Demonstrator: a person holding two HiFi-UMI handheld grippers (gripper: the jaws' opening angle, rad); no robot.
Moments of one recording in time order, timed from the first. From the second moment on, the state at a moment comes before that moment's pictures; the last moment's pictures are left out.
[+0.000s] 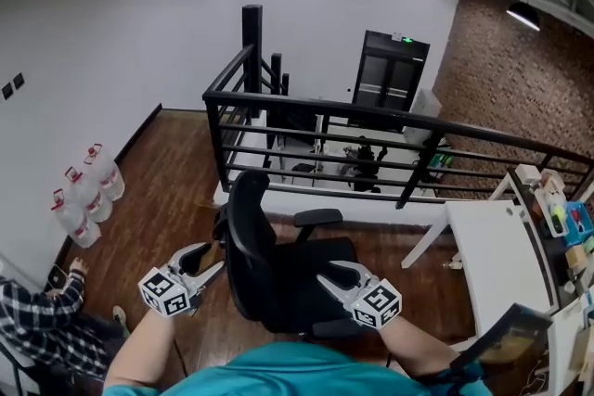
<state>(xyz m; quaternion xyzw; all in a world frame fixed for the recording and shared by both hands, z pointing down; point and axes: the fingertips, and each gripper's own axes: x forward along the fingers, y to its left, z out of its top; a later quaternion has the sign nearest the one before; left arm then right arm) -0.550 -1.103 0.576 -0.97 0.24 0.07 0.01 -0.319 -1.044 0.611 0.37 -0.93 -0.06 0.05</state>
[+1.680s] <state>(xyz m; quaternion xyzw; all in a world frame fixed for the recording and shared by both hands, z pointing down) -0.235 -0.561 0.536 -0.96 0.26 0.10 -0.02 -0.009 -0.571 0.644 0.32 -0.95 0.00 0.05</state>
